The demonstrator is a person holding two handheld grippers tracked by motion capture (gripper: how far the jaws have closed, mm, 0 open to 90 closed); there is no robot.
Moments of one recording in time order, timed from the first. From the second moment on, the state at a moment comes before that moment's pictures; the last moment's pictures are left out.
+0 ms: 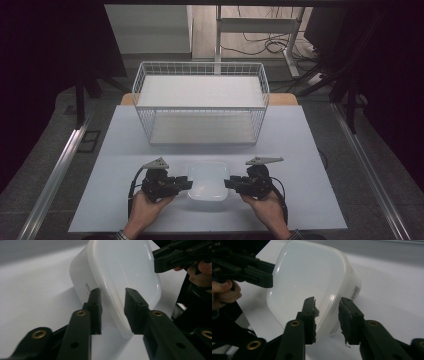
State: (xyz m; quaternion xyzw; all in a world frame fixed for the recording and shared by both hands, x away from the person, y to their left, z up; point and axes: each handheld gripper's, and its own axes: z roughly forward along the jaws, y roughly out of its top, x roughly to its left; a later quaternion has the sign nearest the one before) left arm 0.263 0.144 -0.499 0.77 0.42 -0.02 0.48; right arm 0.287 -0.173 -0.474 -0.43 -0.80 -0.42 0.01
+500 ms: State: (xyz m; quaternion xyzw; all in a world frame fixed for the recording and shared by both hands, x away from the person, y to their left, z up) left arm 0.265 0.144 -0.488 0.75 0.43 0.01 0.50; right arm 0.284 -0.172 -0.464 -0.42 -0.79 -0.45 -0.04
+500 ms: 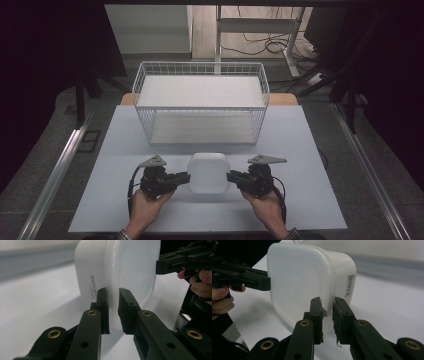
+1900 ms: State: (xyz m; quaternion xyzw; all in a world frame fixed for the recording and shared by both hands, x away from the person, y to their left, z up) left arm 0.320 0.167 -0.354 0.73 0.40 0.09 0.55; right arm 0.351 -0.150 -0.341 -0.37 -0.76 -0.52 -0.11
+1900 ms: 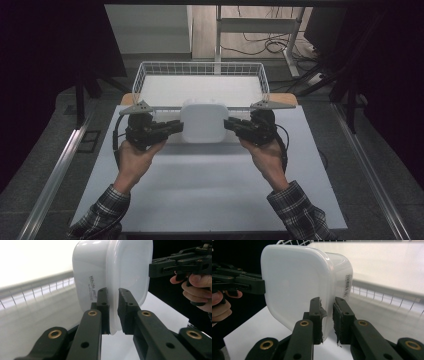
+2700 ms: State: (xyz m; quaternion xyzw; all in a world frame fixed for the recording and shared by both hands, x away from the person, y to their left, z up) left arm 0.392 0.174 -0.310 0.72 0.42 0.10 0.54; right arm 0.424 -0.129 -0.292 -0.40 -0.75 -0.51 -0.13
